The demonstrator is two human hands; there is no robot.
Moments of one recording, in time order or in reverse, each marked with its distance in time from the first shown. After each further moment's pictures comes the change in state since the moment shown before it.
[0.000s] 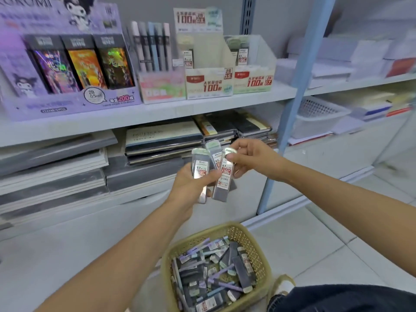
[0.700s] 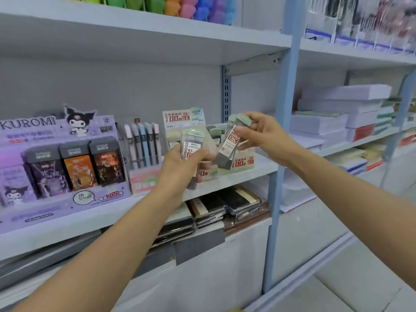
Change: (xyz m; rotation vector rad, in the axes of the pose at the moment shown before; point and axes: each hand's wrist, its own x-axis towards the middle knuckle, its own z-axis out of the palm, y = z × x) left_hand 0.062 0.180 0.037 0.152 0.030 0.383; right_hand 0.043 -0.153 -0.113 0.014 0.357 -0.387
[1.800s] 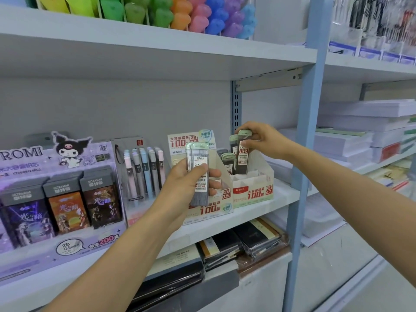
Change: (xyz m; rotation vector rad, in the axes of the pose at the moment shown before) left_hand 0.059 0.002 -0.012 -0.225 -0.169 0.004; right_hand 0.120 0.052 -0.042 -0.532 -0.091 -0.049
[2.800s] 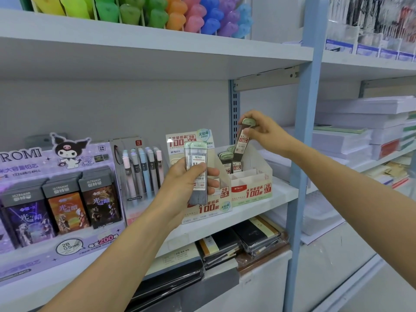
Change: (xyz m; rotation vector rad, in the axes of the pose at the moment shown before) left_hand 0.000 0.001 0.001 0.016 0.000 -0.006; right_hand -0.007 -0.012 -0.005 0.109 0.103 -0.017
